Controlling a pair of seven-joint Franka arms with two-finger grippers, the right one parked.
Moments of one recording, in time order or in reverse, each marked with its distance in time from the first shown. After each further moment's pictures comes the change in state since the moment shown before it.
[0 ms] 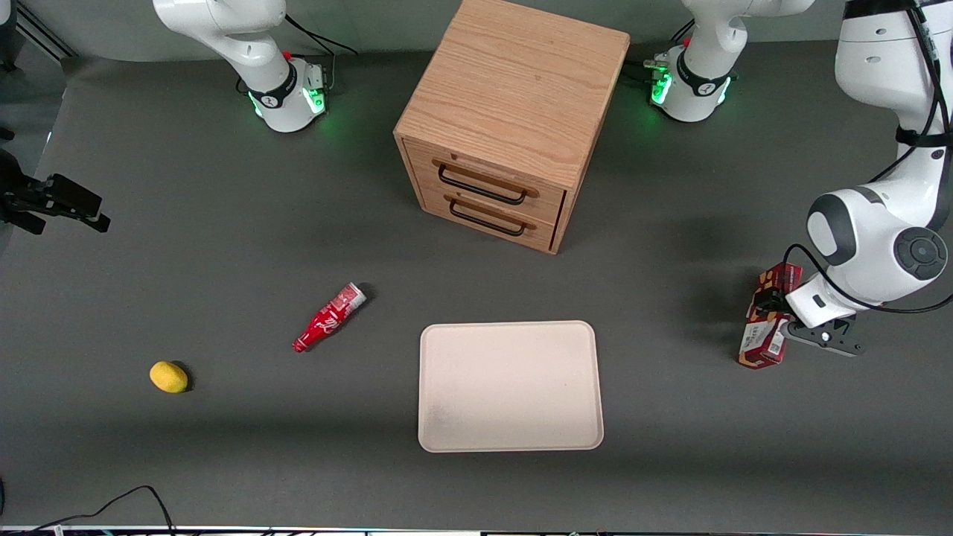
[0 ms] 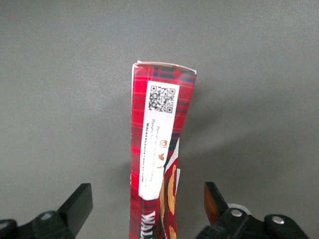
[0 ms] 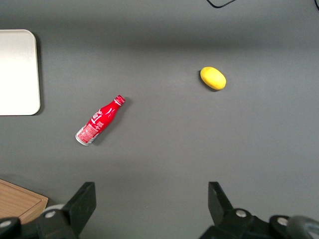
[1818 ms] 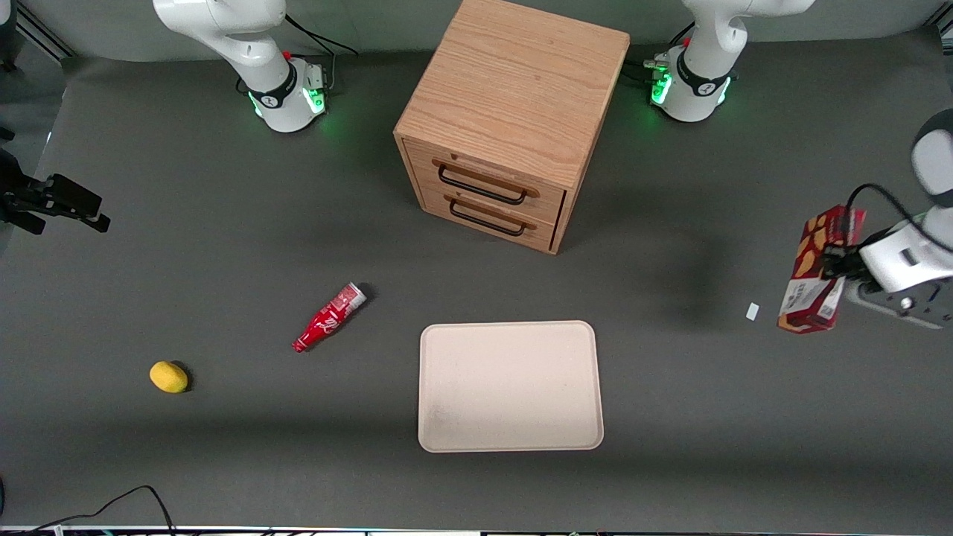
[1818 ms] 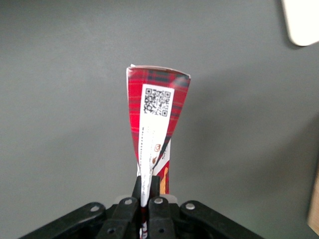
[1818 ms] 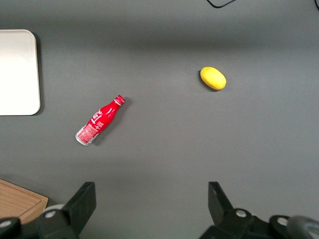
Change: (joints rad) arm -0.012 -0.258 -0.001 0.346 0.109 -0.746 -0.072
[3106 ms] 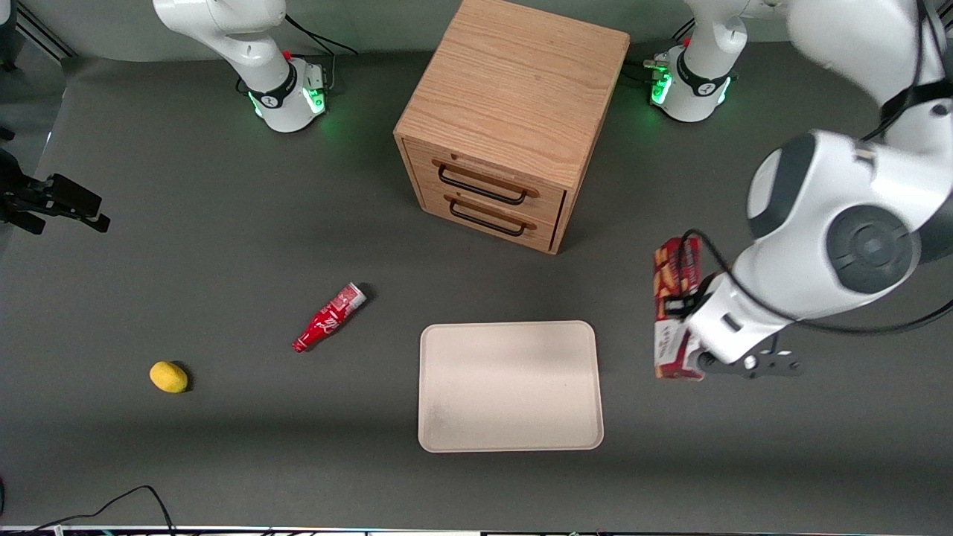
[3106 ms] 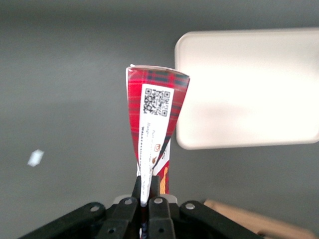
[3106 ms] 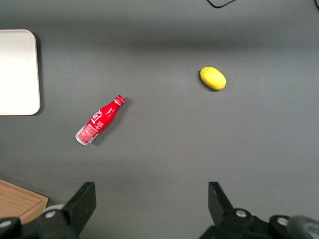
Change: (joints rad) arm -0.123 0.470 -0.347 0.647 0.025 -0.073 -0.823
